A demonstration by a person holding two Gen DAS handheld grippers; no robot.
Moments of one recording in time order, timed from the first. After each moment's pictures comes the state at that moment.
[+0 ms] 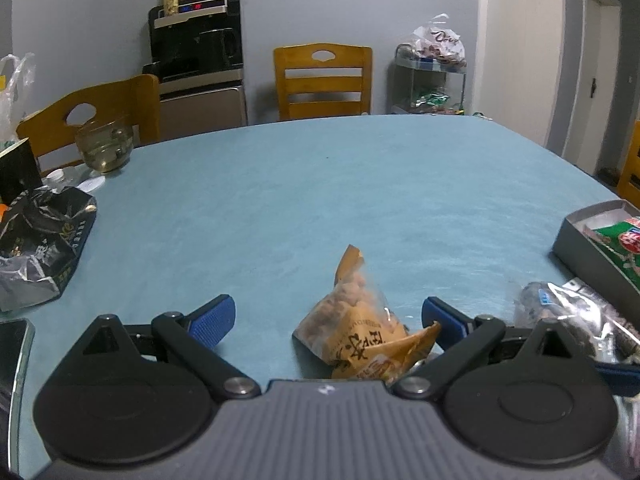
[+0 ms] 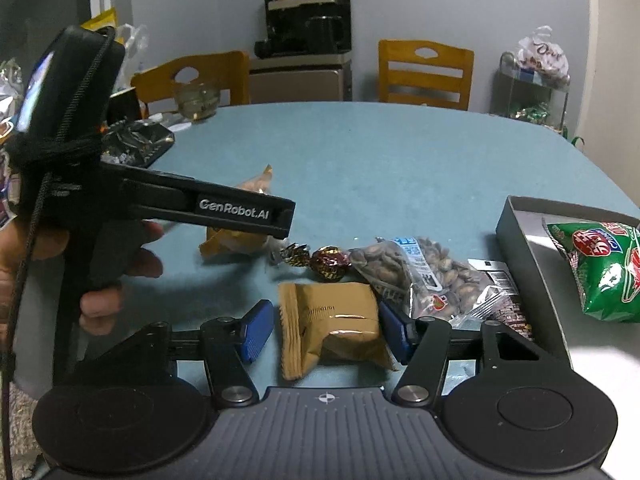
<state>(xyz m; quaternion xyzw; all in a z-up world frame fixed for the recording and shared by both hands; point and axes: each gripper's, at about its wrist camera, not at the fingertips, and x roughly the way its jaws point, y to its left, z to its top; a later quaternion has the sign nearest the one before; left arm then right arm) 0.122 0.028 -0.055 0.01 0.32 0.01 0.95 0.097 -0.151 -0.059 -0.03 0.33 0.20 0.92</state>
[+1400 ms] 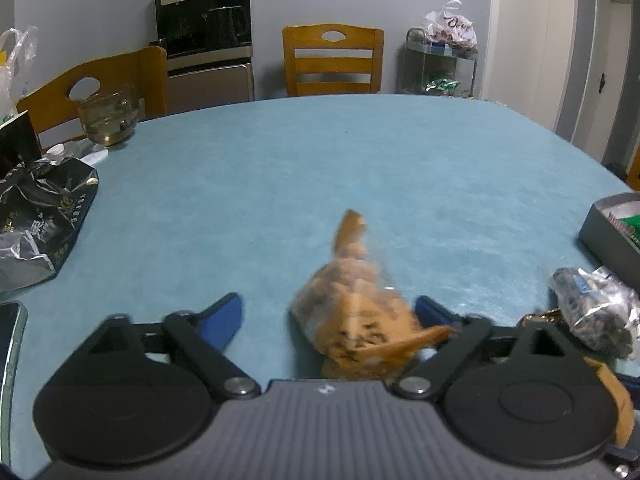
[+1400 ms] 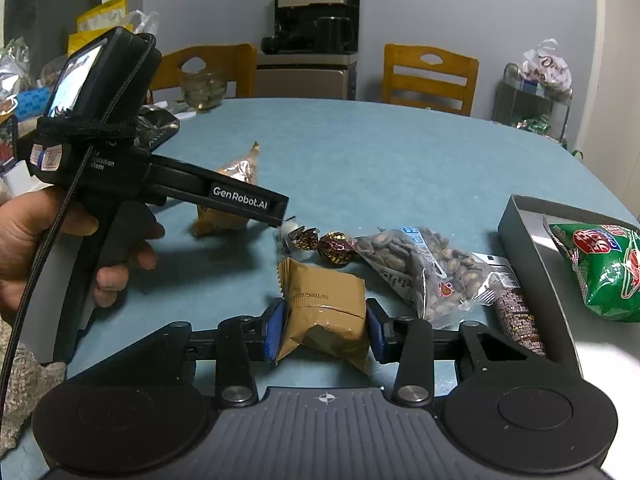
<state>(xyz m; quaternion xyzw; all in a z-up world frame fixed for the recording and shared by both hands) 0.134 0.048 -0.076 0.00 0.34 0.01 0.94 0.085 -0.145 -0.070 -0.06 0.32 0.19 0.93</state>
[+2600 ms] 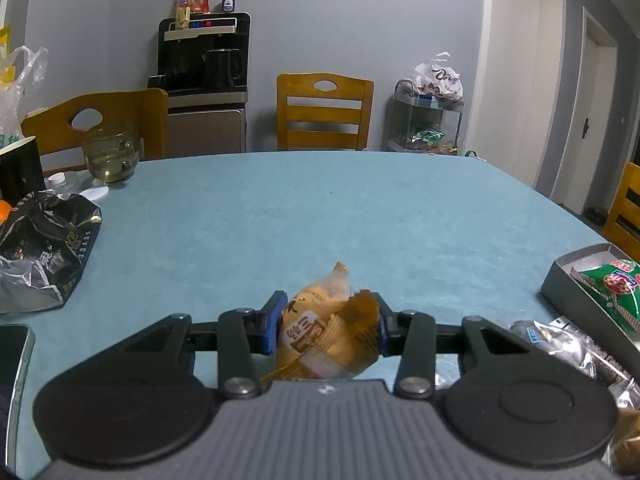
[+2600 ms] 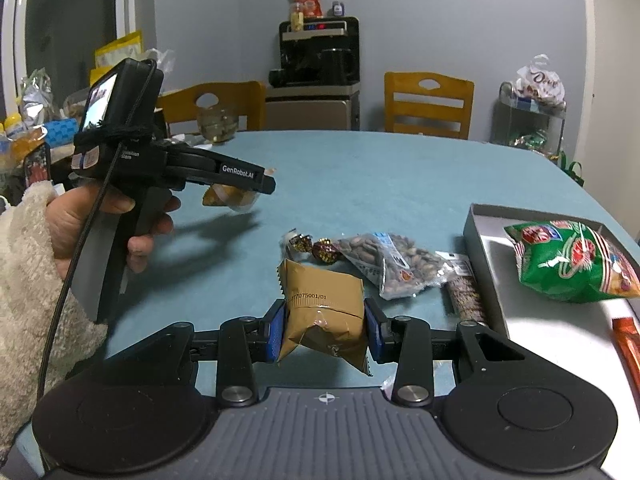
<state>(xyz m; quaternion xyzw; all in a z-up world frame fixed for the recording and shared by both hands) 0.110 0.048 -0.038 -0.03 0.27 -0.01 0.96 0.032 -0.192 -0.046 -0.03 0.28 0.21 0.93</state>
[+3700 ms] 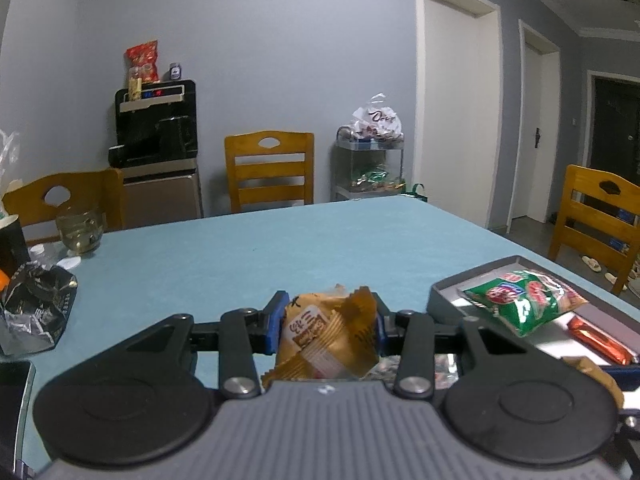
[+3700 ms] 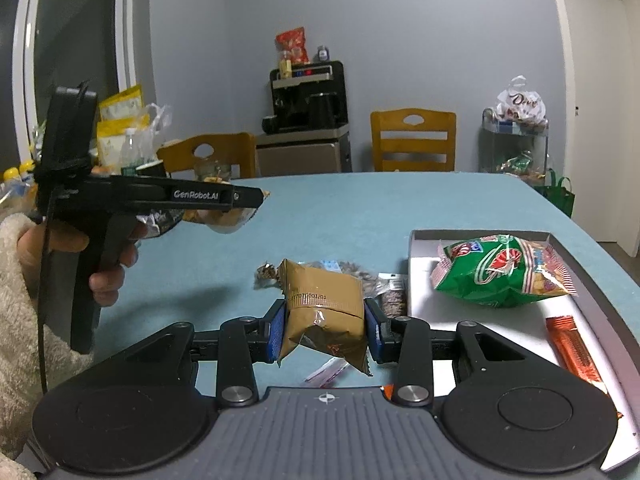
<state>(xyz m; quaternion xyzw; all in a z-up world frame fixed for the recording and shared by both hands) 0.018 -0.054 0.021 0.02 0.19 -0.07 0.98 0.002 -0.267 -0.025 0.01 0.22 0.22 0.95</state>
